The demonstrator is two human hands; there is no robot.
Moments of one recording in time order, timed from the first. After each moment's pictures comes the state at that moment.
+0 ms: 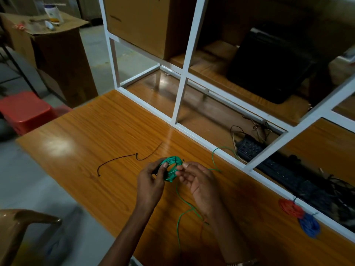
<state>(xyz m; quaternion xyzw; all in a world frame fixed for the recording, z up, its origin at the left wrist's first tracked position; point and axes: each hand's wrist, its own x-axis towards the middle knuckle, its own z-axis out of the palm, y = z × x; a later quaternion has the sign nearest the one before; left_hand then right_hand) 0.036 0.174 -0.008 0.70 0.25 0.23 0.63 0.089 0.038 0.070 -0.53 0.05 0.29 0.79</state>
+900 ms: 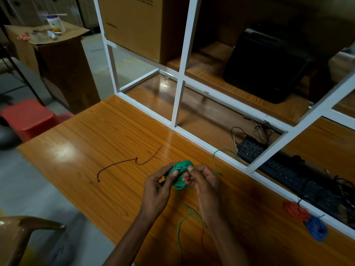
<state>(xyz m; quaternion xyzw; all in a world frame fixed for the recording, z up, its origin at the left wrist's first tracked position) 0.037 0.153 0.012 0.64 0.15 0.21 0.72 0.092 0.025 0.052 -0.64 -0.02 0.14 0.76</state>
